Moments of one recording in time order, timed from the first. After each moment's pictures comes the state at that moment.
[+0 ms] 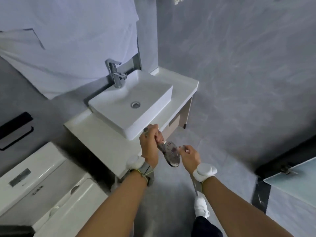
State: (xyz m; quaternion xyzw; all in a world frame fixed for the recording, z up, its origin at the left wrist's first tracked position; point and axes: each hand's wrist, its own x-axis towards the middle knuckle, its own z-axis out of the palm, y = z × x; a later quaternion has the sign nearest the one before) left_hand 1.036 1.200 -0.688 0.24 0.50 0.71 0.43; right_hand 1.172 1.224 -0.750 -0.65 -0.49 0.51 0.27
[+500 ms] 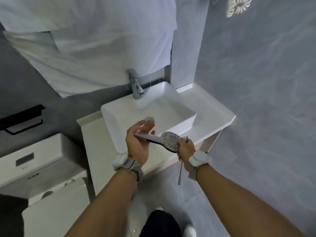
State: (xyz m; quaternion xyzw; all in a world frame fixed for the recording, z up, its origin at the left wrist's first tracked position) left_hand 0.990 1.400 -0.678 0.00 0.43 0.82 0.37; right_hand 1.099 1.512 -0.756 -0.58 -0.47 0.63 0.18
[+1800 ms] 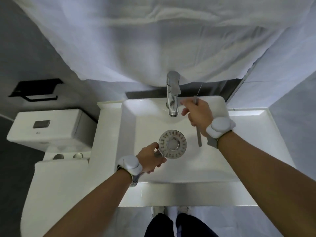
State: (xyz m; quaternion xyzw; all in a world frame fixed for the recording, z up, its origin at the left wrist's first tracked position) left_hand 0.829 1.514 -0.776 0.09 0.83 0.33 0.44; right_hand 0.821 1.731 -0.712 -0.30 -0.70 0.64 0.02
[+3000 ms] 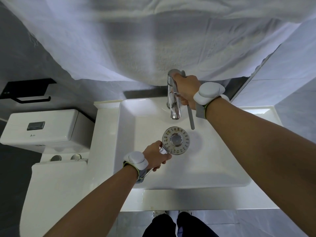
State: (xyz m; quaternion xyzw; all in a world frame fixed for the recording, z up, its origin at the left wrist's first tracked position) left_hand 0.800 1.538 -0.800 0.08 0.82 0.33 0.46; right_hand 0.719 1.735 -0.693 -0.31 -0.74 0.59 -0.03
